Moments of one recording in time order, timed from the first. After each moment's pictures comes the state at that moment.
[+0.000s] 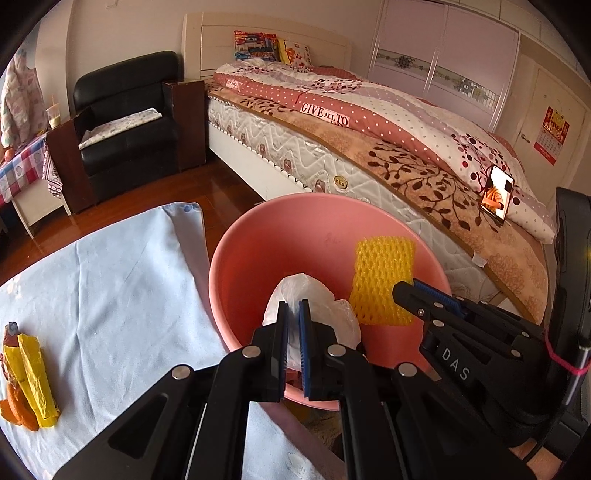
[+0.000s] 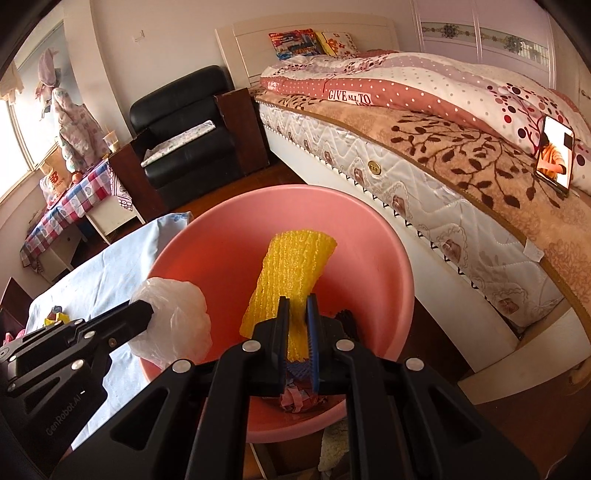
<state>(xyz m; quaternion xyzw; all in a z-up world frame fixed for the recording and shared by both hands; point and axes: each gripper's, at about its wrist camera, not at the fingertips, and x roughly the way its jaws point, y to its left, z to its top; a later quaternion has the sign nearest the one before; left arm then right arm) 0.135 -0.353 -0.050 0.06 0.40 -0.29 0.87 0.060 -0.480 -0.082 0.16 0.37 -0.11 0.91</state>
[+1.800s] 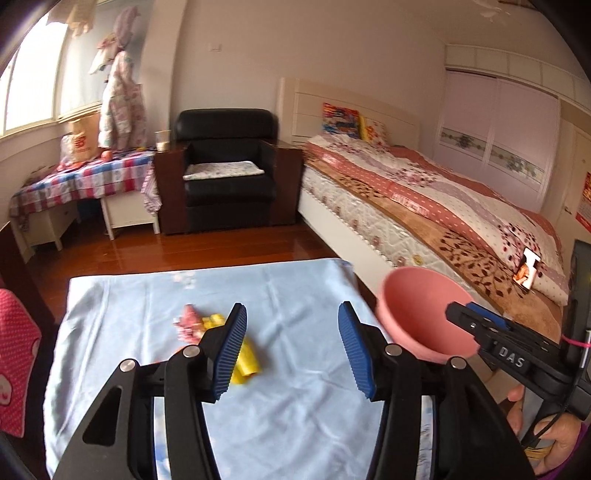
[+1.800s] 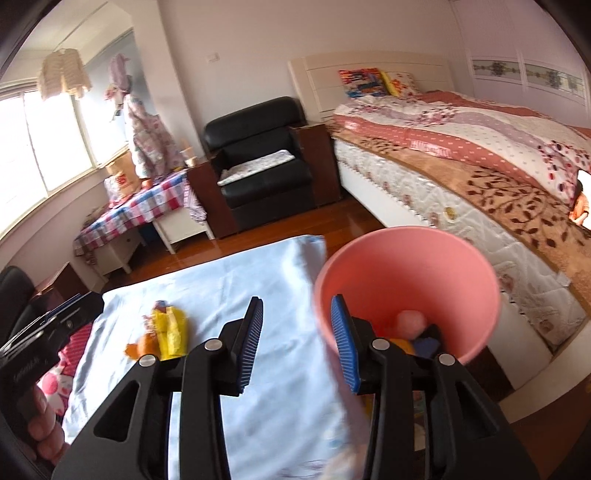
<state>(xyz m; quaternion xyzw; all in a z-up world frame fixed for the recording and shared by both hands) 0.055 -0.115 0.043 -0.02 0.29 -0.14 0.95 0.013 -0.349 -0.006 0.14 0.29 0.00 0.95</state>
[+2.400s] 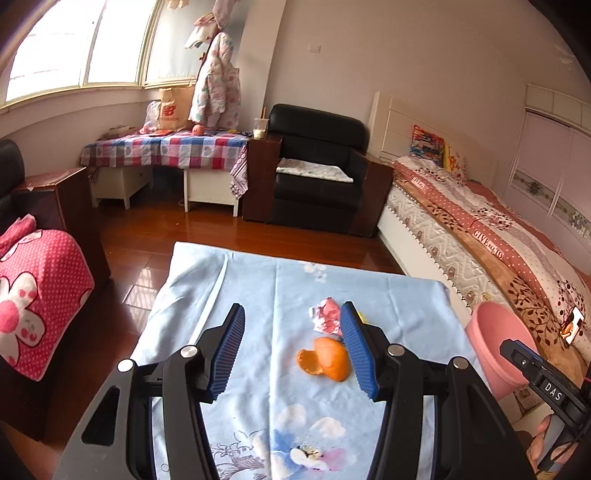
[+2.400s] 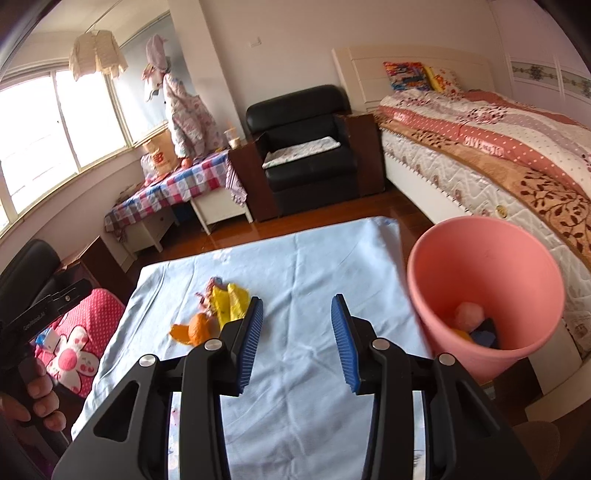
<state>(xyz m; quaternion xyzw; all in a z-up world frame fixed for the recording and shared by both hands) 0.051 0.028 0.031 -0.08 0.30 -0.01 0.95 0.024 -0.268 -0.016 0.12 0.31 0.07 0.94</state>
